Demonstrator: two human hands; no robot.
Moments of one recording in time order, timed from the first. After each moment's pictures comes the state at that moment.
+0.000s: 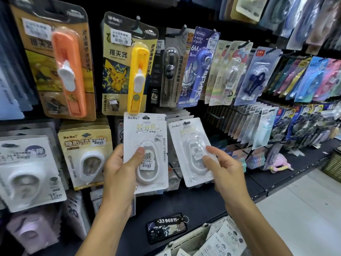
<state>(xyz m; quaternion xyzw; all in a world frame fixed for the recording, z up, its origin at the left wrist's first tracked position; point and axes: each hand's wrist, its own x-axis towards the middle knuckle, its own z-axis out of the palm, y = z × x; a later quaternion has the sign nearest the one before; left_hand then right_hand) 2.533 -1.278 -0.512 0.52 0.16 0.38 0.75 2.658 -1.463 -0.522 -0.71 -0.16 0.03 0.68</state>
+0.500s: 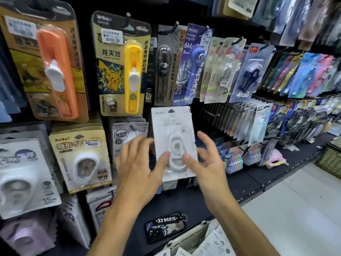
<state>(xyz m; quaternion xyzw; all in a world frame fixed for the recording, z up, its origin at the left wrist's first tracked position) 2.553 -1.284 -0.519 0.88 0.17 0.34 0.29 2.640 -1.432 -0.522 -0.63 -0.24 0.06 0.74</state>
